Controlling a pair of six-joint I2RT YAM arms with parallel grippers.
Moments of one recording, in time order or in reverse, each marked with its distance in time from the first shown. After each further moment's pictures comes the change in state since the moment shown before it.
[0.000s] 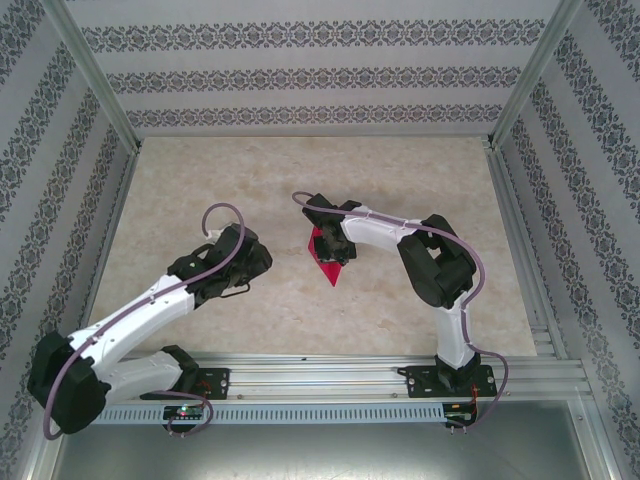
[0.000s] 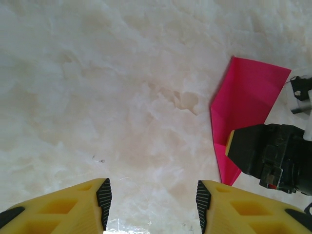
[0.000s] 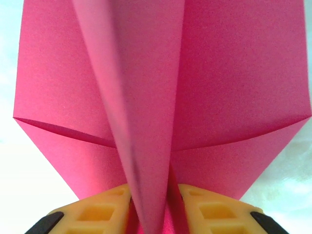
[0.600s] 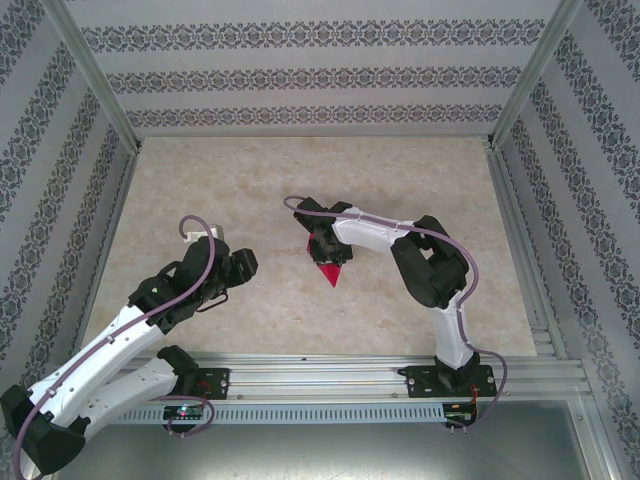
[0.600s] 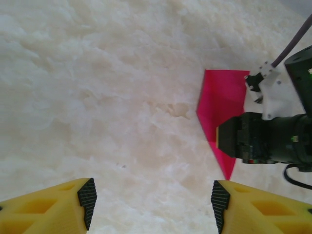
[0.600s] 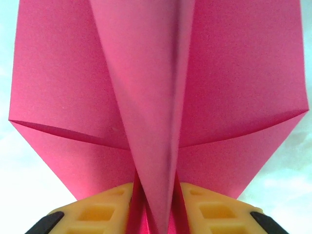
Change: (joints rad) left arm 0.004 -0.272 -0.031 -0.105 -0.051 0.221; right arm 0.053 0.034 0.060 -0.072 0.087 0.024
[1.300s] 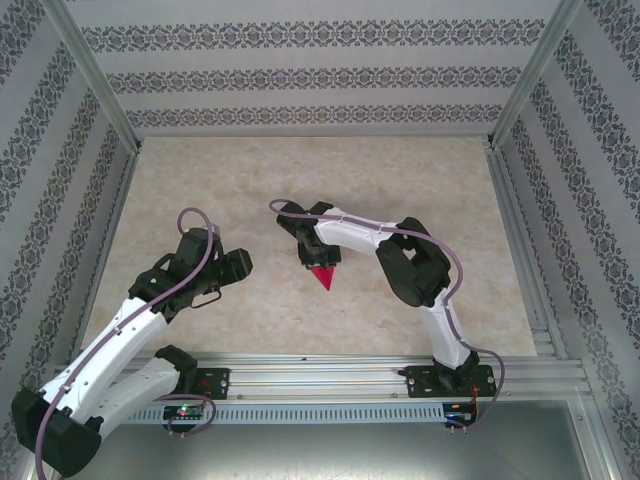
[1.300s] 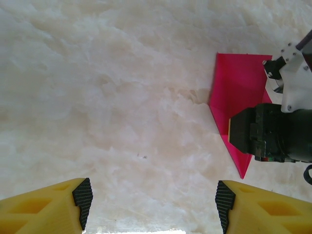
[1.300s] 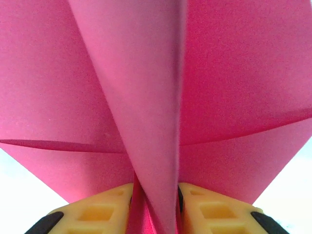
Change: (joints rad) left arm 0.174 0.049 -0.003 -0.027 0.172 0.104; right arm 0.067 0.100 0.164 -0.146 0.039 0.094
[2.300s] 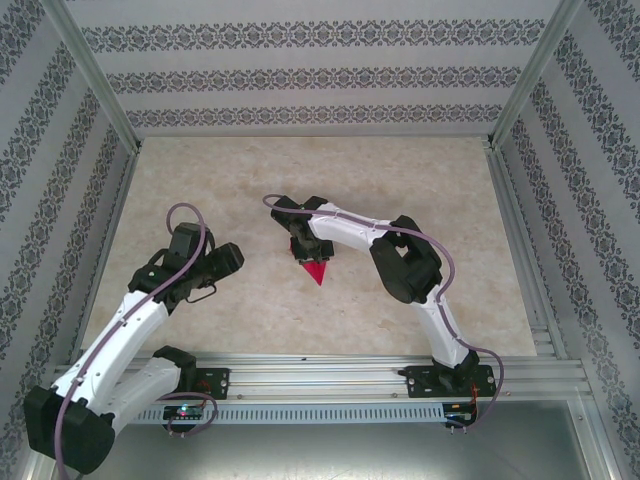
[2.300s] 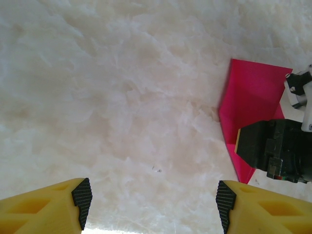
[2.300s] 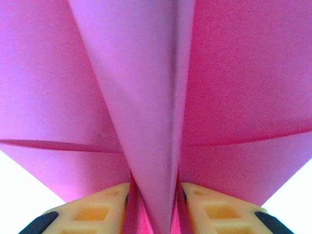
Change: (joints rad) left arm 0.137 0.050 -0.019 0.037 0.061 -0.025; right arm -0.012 0.064 0.117 -0.023 -0.031 -0.034
